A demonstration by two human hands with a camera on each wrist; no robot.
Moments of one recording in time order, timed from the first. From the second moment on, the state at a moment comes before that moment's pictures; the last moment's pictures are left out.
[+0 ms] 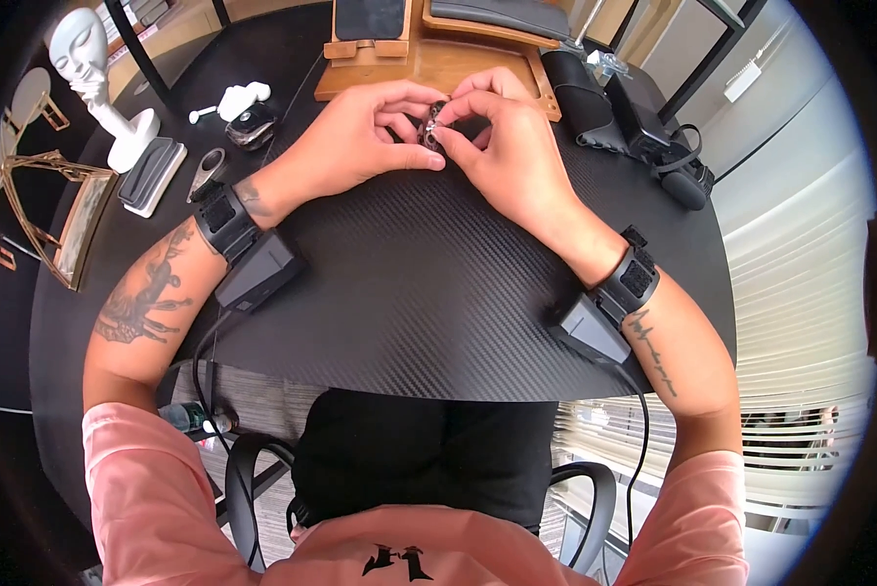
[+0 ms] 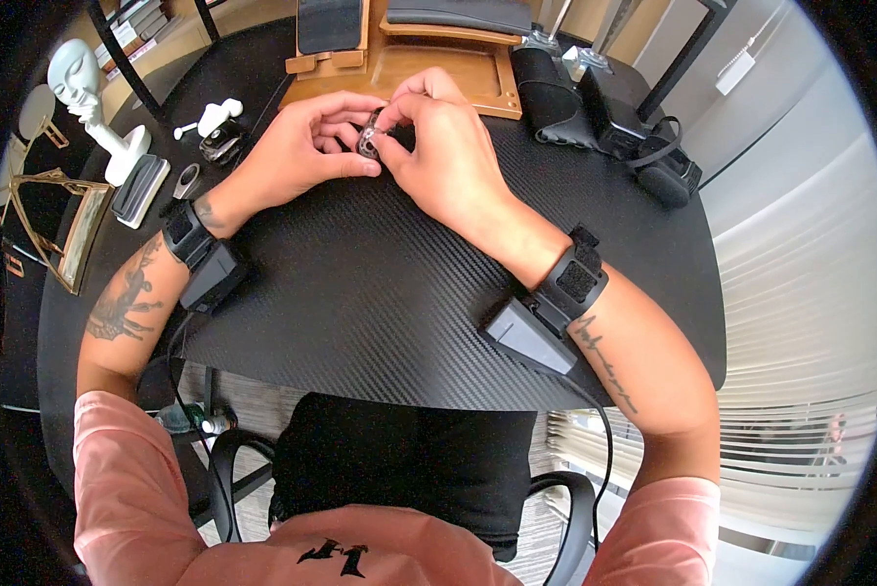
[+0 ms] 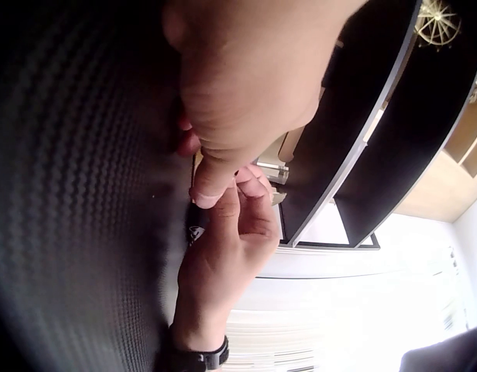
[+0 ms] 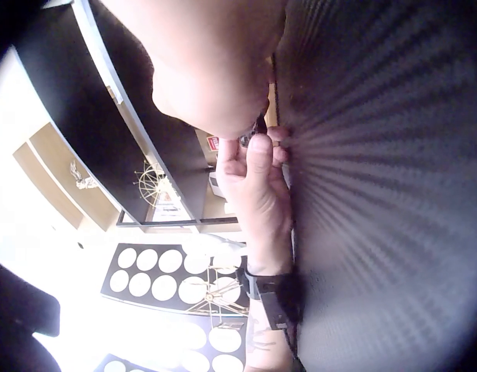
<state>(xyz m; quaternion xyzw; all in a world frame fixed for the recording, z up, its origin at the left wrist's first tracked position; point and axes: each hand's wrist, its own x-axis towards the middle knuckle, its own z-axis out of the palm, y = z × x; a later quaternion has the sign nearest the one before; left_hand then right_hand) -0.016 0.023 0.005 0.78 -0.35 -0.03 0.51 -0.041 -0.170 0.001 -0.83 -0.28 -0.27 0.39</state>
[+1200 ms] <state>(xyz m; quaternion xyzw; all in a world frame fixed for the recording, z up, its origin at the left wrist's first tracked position) -0.012 0.024 0.005 0.77 -0.36 -0.06 0.52 -0.037 -0.173 0.004 -0.83 -0.30 -0.23 0.41</state>
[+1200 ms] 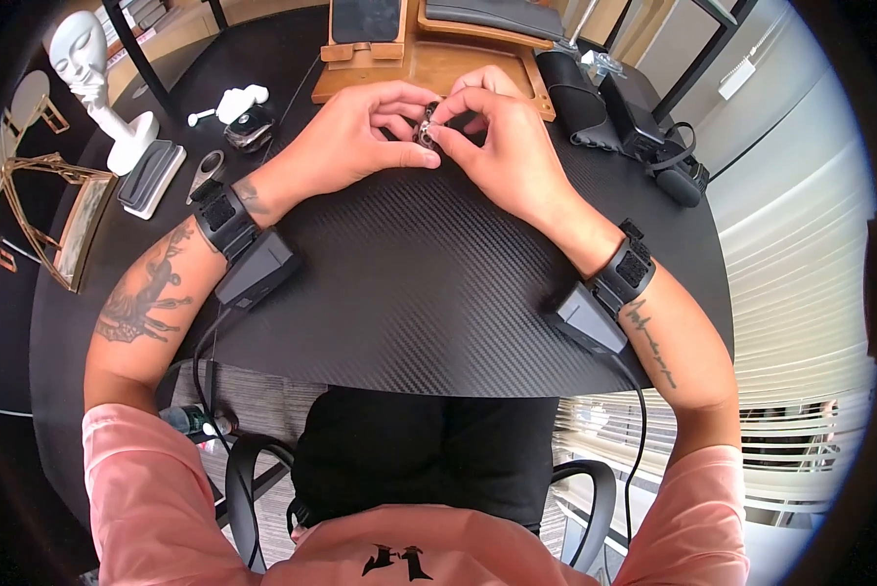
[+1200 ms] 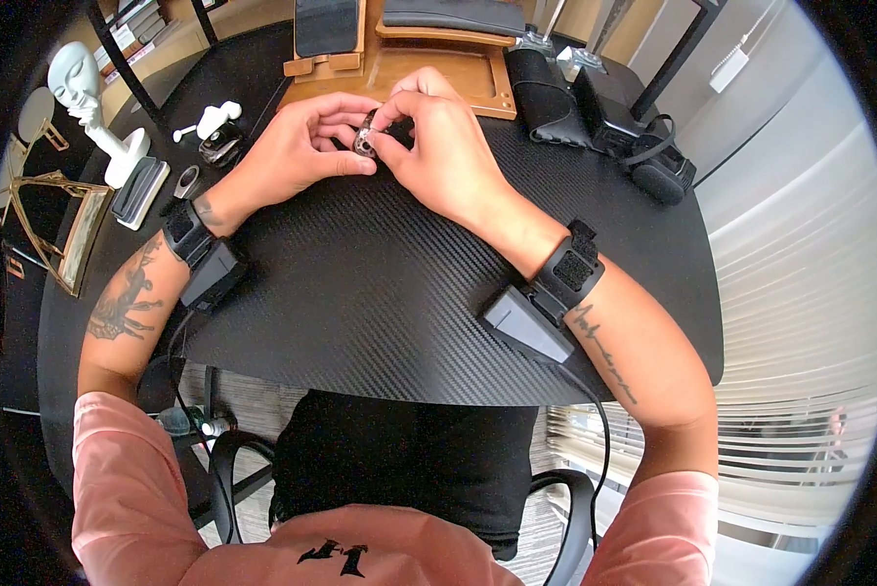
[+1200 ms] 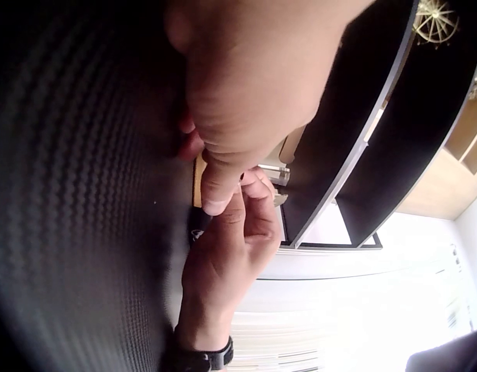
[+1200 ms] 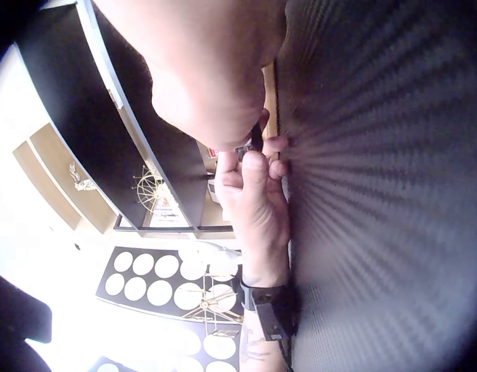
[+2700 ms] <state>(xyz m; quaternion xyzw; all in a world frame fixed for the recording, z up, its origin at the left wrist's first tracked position) -0.011 0.025 0.002 0.74 -0.36 -0.08 0.56 -0.038 -0.173 0.002 -0.83 -0.27 -0.20 0.44</state>
